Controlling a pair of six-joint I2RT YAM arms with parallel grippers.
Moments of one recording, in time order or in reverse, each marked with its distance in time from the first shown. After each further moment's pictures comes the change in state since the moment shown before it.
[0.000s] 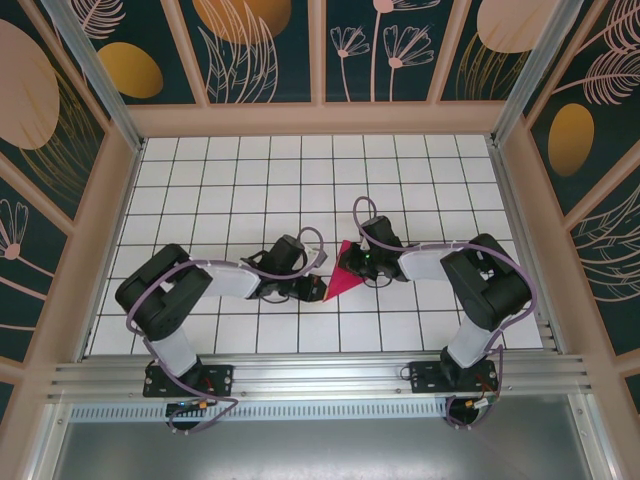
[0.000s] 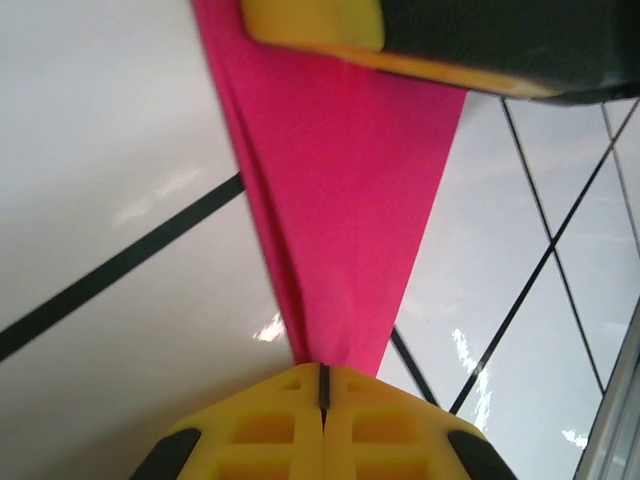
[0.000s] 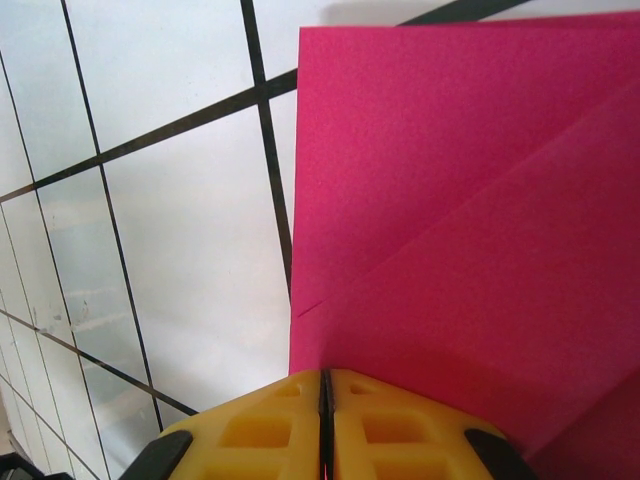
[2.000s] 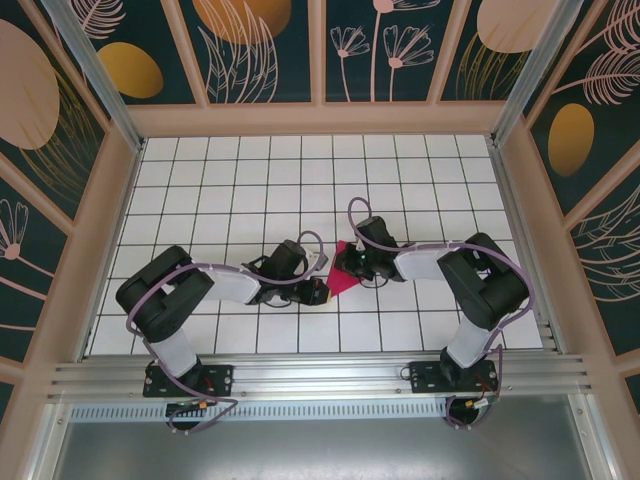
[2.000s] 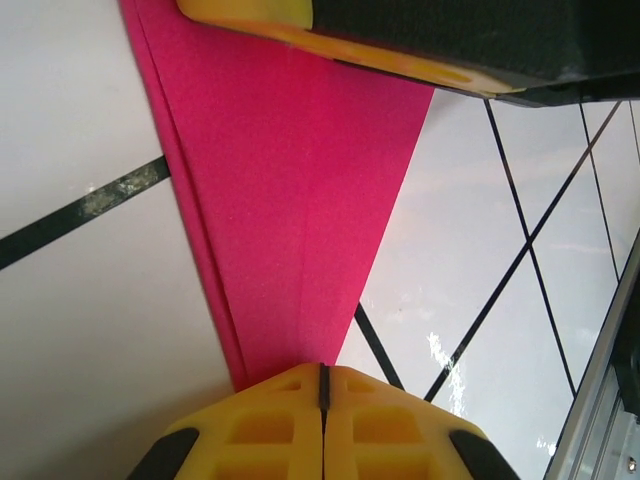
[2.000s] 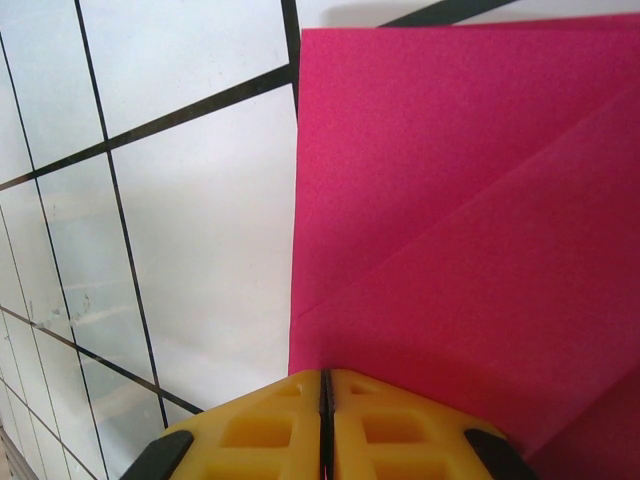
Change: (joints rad) left arm -0.037 0.006 -0.043 0.088 0.011 -0.094; right arm 0.028 0.013 0.020 -0.006 0.019 0.003
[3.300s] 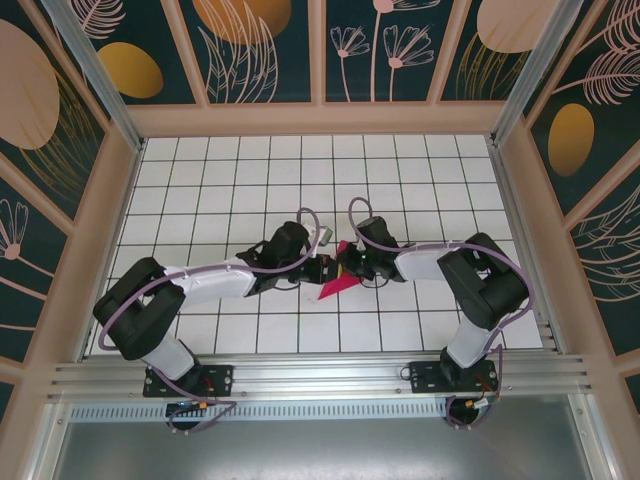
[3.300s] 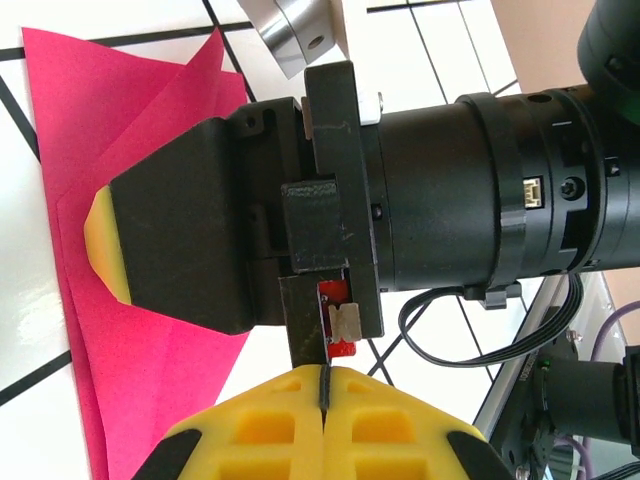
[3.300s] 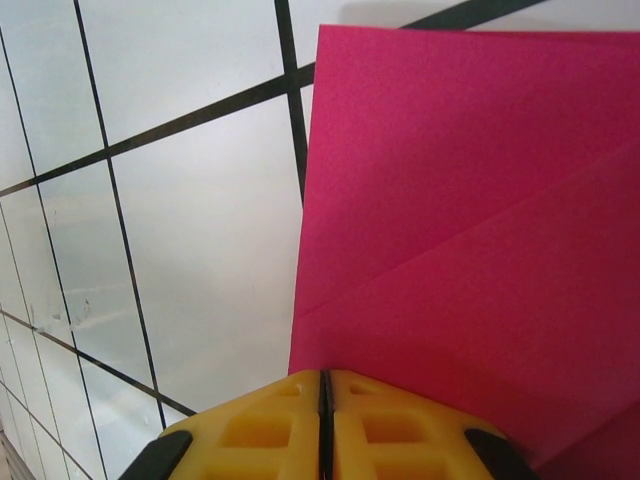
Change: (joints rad) left arm -0.015 -0.146 0.113 -0.030 -0.099 -0.108; right arm 0.001 0.000 -0.006 0.014 0.003 0.005
